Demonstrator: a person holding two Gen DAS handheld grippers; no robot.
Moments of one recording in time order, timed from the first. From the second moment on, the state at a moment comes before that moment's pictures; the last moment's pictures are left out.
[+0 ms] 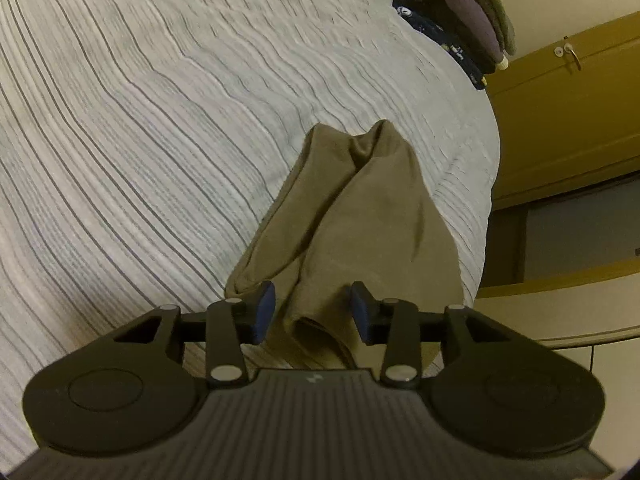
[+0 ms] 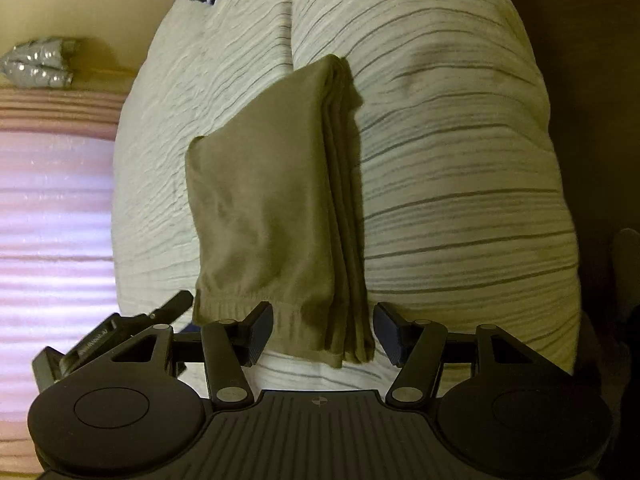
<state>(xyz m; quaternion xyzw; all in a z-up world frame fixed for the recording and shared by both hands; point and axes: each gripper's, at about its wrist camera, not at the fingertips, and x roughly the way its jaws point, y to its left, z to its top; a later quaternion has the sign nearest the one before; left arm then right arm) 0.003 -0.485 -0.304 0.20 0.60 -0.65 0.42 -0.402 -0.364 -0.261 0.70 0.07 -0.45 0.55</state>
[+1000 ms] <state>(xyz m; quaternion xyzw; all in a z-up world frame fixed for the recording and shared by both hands) -0.034 -0.604 -0.297 0.18 0.58 -0.67 0.43 -0.506 -0.491 -0.295 0.78 -0.07 -0.44 0.45</state>
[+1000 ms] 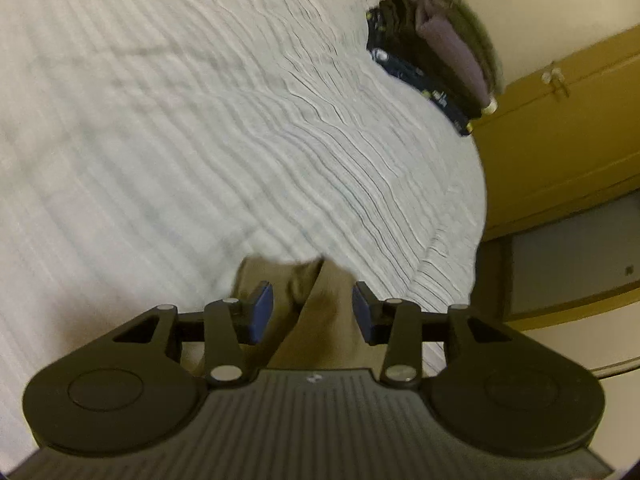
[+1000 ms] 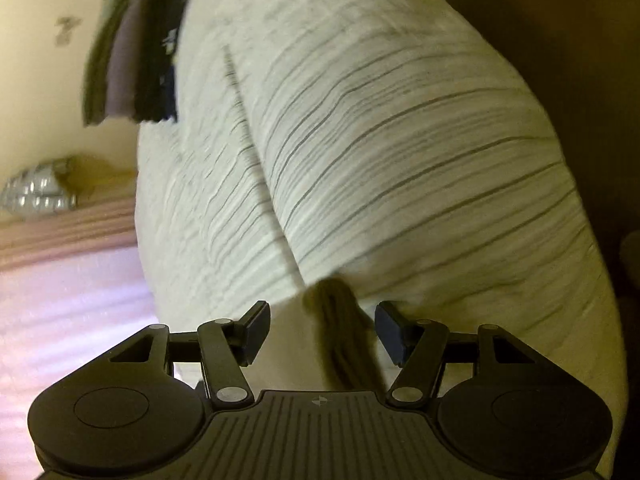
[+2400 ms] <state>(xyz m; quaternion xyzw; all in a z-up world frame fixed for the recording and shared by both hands) -0.080 -0.440 -0.309 0.19 0.45 -0.66 0.57 -0.379 -0.458 -0.220 0.28 0.32 -0.46 0.78</state>
